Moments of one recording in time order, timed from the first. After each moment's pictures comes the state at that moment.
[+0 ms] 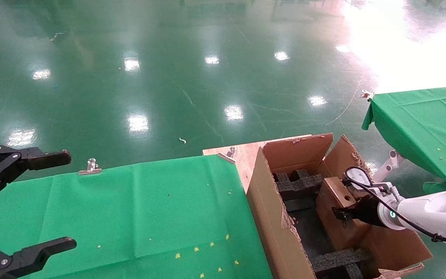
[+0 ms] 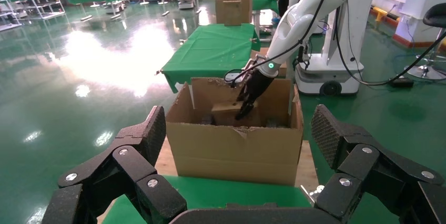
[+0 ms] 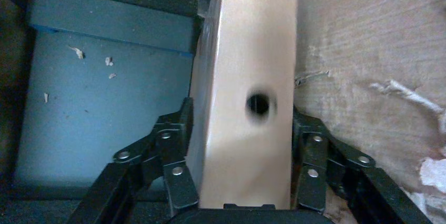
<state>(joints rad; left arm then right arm) -1.09 0.59 0.33 -1.27 0.70 1.48 -0.16 1.71 -0.57 -2.26 1.02 -1.76 -0.20 1.84</state>
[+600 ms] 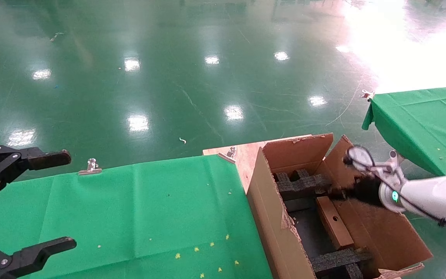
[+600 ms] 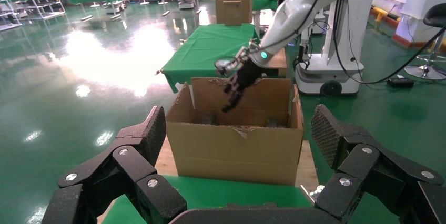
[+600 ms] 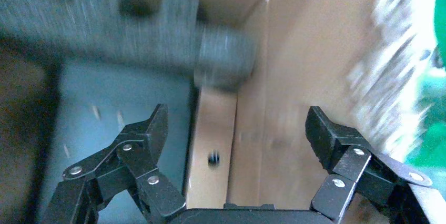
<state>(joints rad) -1.09 0.59 0.33 -1.27 0.70 1.48 -0.16 1.82 -0.53 -2.21 1.09 -1.77 -0.16 1.85</state>
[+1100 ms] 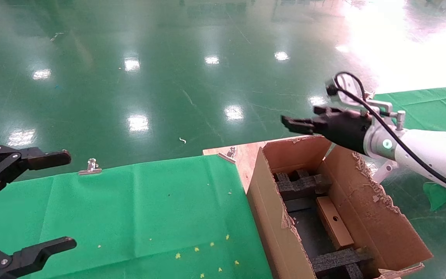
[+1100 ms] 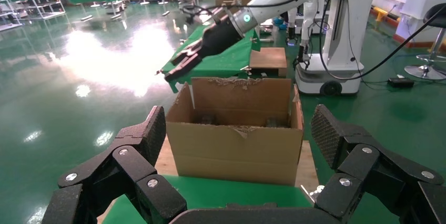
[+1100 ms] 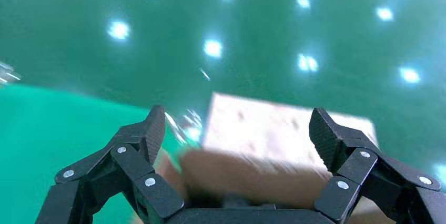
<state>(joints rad) -1.09 0.59 0.33 -1.27 0.70 1.48 -0.16 1.97 -0.45 -2.11 1.32 -1.77 0.03 1.86</state>
